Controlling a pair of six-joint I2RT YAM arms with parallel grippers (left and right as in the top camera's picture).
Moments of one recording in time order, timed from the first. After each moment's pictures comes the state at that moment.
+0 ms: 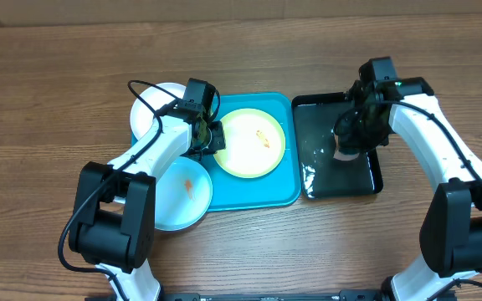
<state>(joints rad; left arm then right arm) -0.28 1.90 1.22 -0.63 0.08 -0.43 0.12 1.82 1.38 -1.03 -0.16 0.16</state>
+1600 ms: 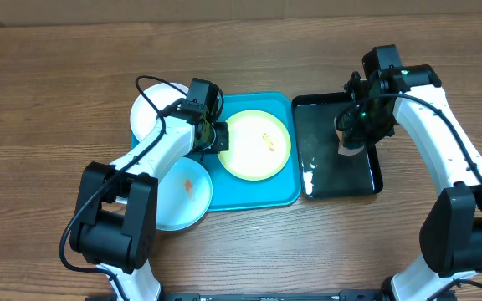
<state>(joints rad) -0.30 1.90 1.22 -0.60 0.11 -0.32 0.12 1.82 1.49 -1.15 -0.16 0.03</state>
